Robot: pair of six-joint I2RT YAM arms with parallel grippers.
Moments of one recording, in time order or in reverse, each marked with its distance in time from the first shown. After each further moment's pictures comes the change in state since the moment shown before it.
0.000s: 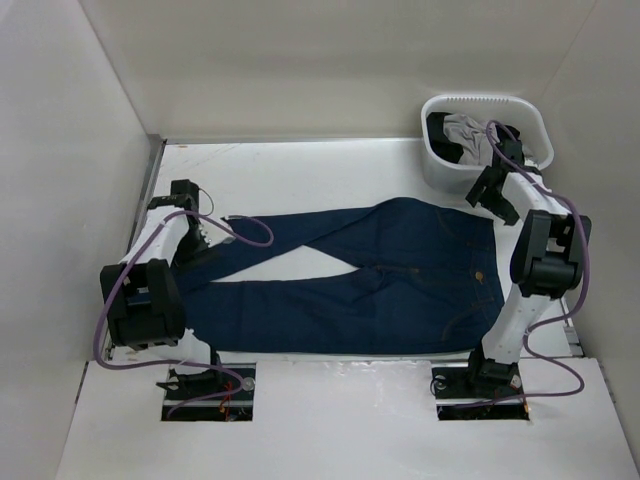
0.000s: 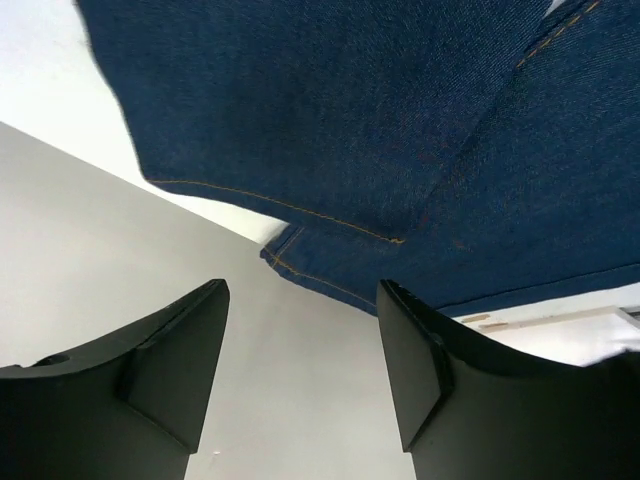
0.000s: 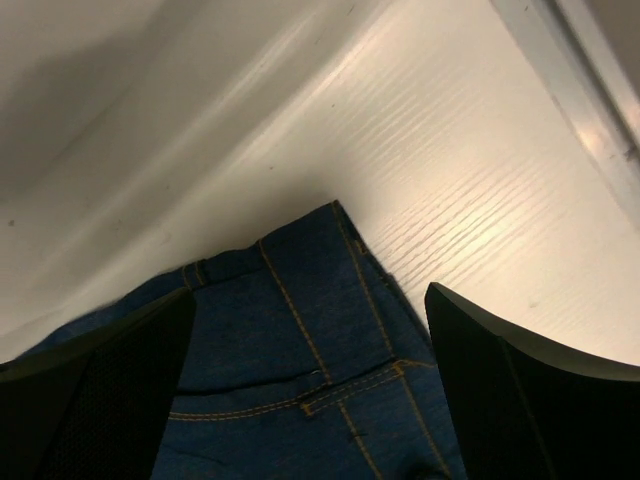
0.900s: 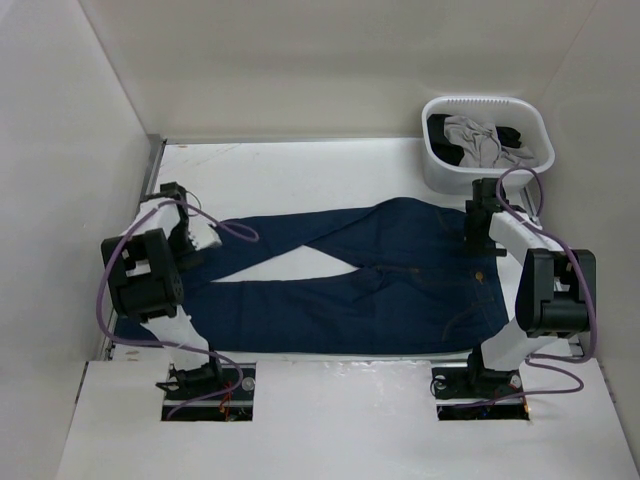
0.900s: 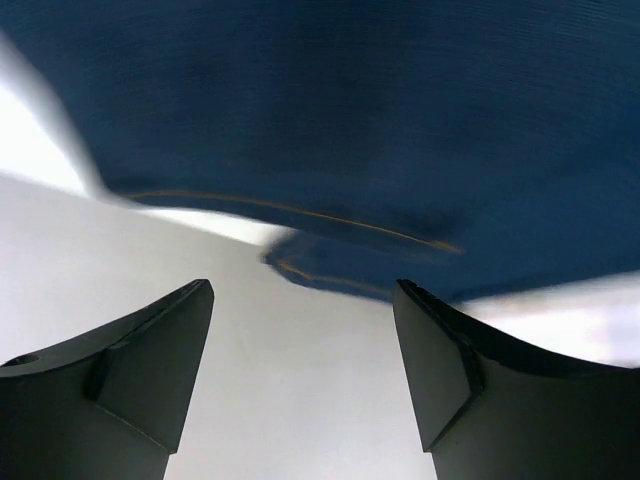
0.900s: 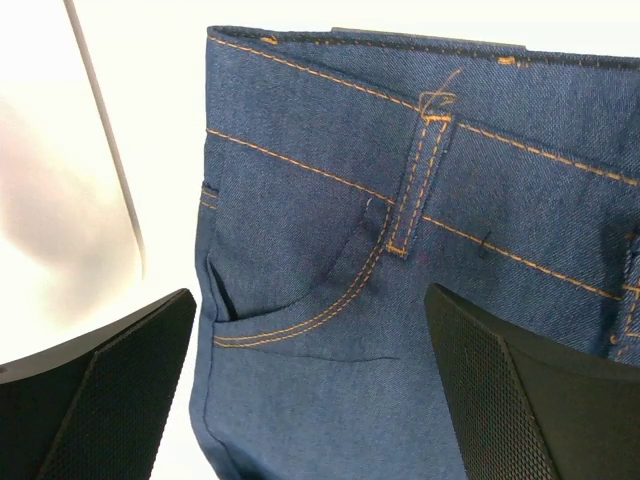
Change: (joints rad) left arm 0.089 0.185 0.032 0.009 -0.080 0.112; right arm 0.121 -0.322 -0.475 0.148 0.060 1.153
